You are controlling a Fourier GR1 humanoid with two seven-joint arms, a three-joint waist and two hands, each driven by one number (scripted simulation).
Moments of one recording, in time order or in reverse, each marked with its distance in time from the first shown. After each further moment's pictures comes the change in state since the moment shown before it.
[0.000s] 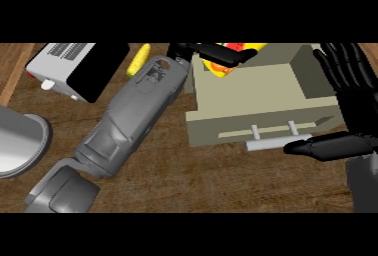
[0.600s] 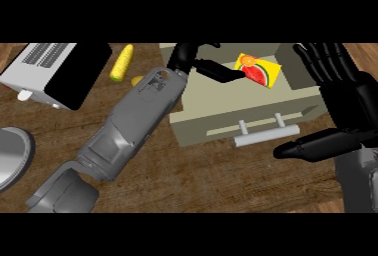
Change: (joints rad) left arm 0.036 0.000 -0.140 0.053 0.091 -0.048 0.000; right arm -0.062 0.016 0.047 0.018 -0.037 0.046 0.005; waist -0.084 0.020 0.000
